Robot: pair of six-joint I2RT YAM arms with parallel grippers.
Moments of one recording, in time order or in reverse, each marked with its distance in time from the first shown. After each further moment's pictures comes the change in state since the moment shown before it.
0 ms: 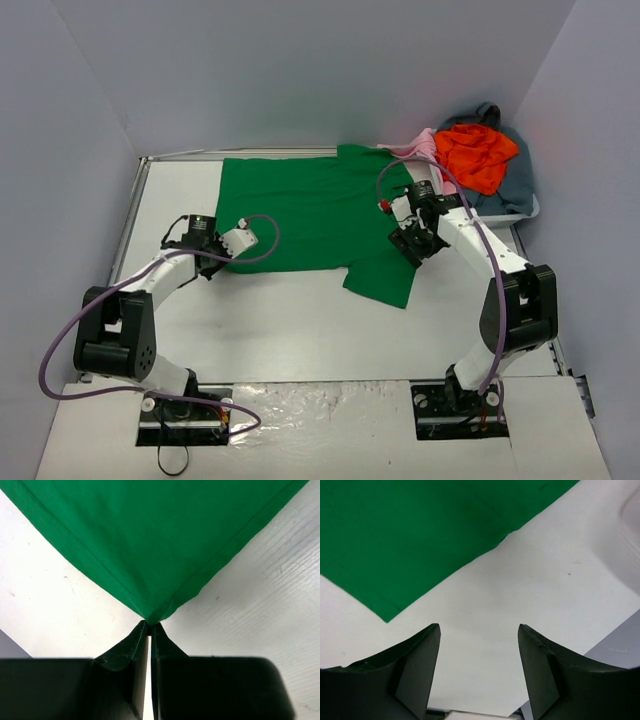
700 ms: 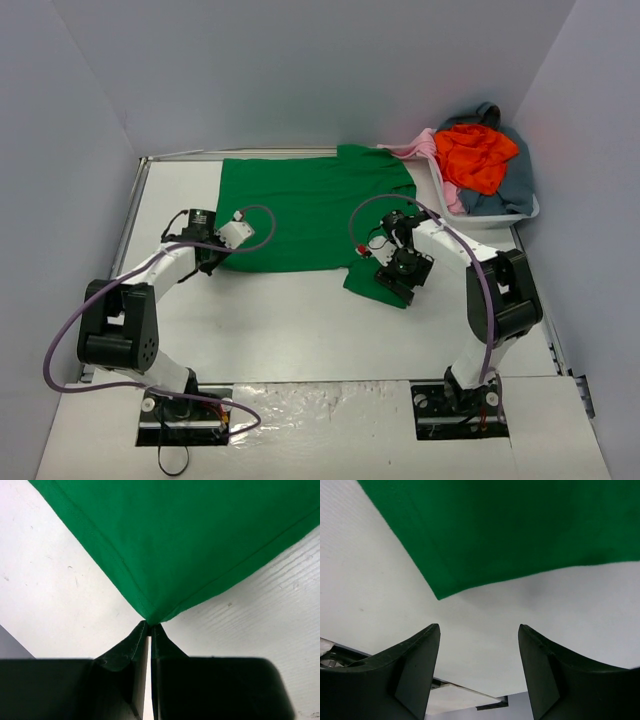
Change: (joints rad) left arm 0.012 0.043 0.055 -0.035 -0.038 -0.089; right arm 0.121 0.085 -0.121 -0.114 -0.073 -0.140
